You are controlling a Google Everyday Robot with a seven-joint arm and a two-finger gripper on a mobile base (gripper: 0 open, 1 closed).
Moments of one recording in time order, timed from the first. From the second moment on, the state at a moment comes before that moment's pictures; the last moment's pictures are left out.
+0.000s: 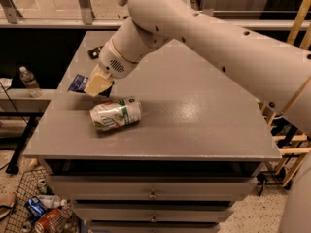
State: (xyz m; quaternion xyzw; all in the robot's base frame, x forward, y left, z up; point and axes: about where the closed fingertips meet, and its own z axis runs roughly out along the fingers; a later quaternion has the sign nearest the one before) arm 0.570 0.155 0.876 -0.63 0.68 0.25 0.27
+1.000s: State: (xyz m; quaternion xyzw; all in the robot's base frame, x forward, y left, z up) arm 0.572 0.165 0.865 -0.64 0.68 0.26 0.26
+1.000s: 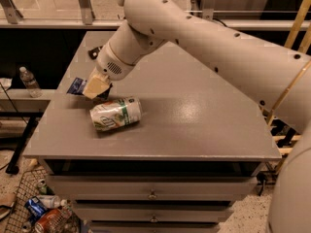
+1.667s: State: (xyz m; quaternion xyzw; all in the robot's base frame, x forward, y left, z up) arm 0.570 0.167 0.863 -0.64 0.68 0.26 0.26
